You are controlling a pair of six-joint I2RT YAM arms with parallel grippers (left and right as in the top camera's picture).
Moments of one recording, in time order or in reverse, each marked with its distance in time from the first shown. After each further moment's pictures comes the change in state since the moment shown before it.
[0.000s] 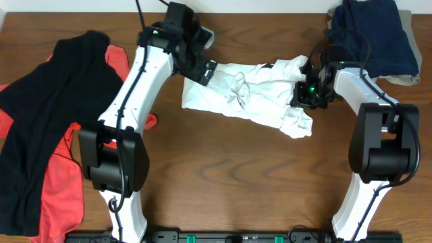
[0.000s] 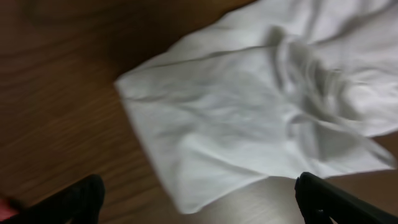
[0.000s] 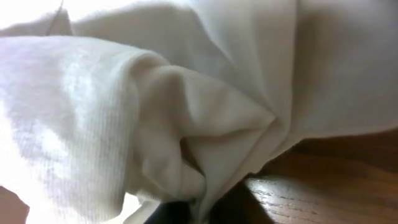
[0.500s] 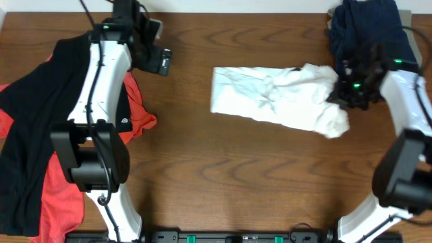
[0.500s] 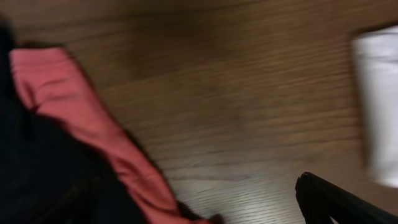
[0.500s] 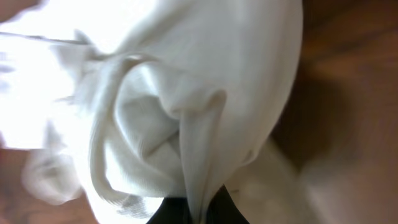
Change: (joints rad) left arm 0.245 0.000 0.000 -0.009 -0.071 -0.004; right arm -0.242 -0.256 0.027 -0.232 -0.014 -0.034
